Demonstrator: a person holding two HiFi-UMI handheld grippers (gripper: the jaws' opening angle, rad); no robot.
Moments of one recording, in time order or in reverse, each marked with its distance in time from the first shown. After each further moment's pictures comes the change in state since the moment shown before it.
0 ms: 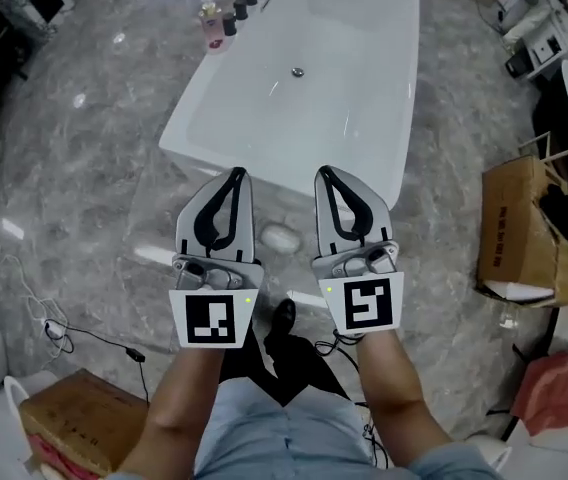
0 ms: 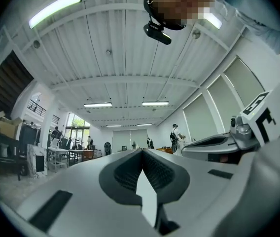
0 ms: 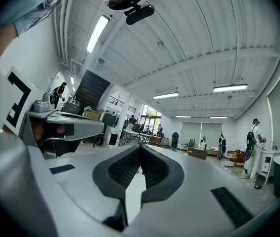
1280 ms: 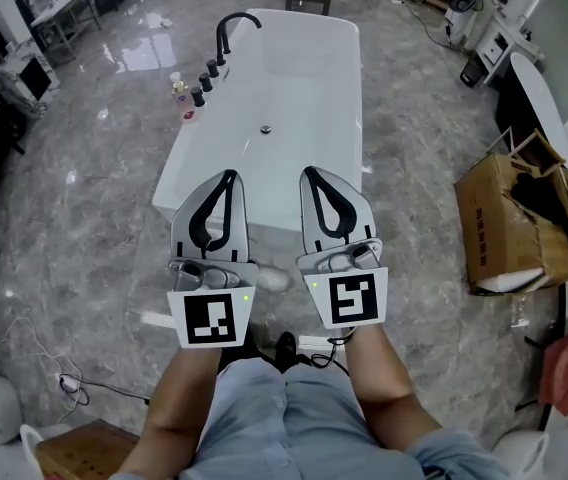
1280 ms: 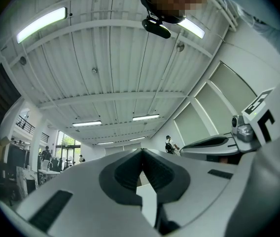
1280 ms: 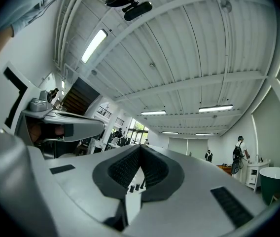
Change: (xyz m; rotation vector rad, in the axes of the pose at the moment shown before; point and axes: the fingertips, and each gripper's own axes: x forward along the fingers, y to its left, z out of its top) left arm -0.006 -0.075 0.160 0.120 -0.176 -0.082; right arm -0.078 -0.062 0.140 -0.044 -0.179 -0.162
